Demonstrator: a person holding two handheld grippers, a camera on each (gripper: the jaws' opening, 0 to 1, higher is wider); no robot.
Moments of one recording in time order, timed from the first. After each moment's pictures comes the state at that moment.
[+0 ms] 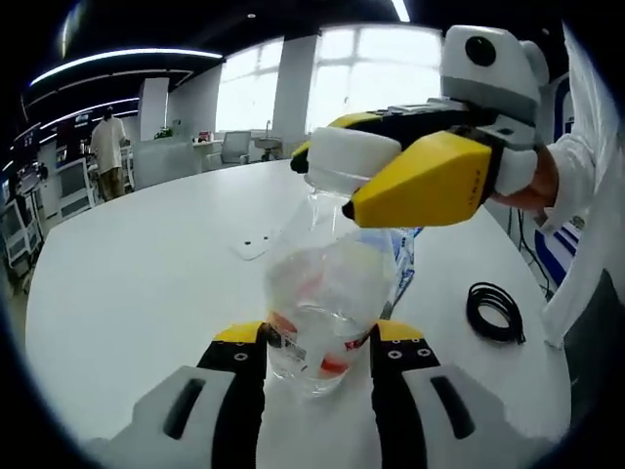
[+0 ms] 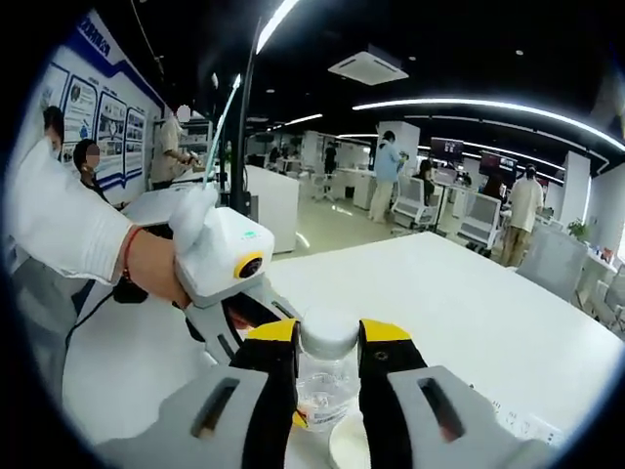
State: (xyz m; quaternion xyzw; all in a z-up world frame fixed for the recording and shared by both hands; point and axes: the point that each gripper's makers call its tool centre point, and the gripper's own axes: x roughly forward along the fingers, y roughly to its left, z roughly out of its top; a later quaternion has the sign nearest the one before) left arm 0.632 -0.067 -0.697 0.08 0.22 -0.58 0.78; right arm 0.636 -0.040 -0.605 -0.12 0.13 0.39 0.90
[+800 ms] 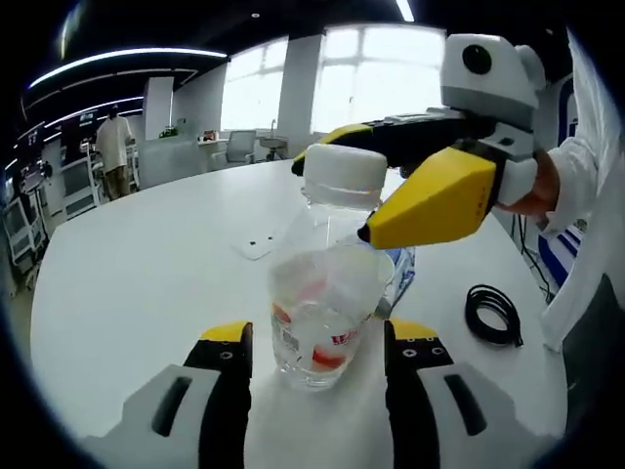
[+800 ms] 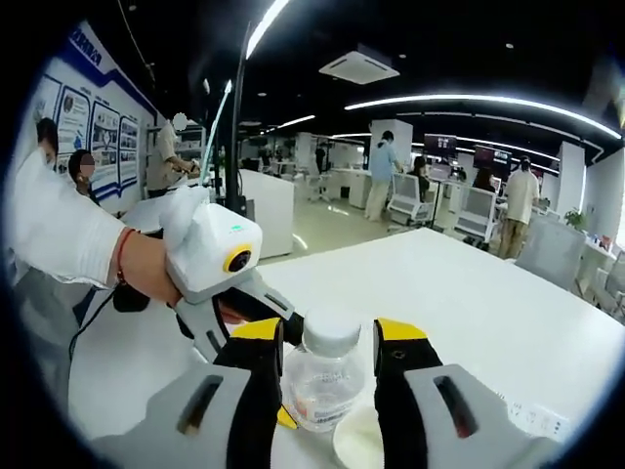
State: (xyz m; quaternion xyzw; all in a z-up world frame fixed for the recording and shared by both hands) left arm 0.632 -0.060 -0.690 0.08 0.22 -0.56 0.79; right arm 0.636 -0.044 -0.604 -0.10 0.14 0.38 0.91
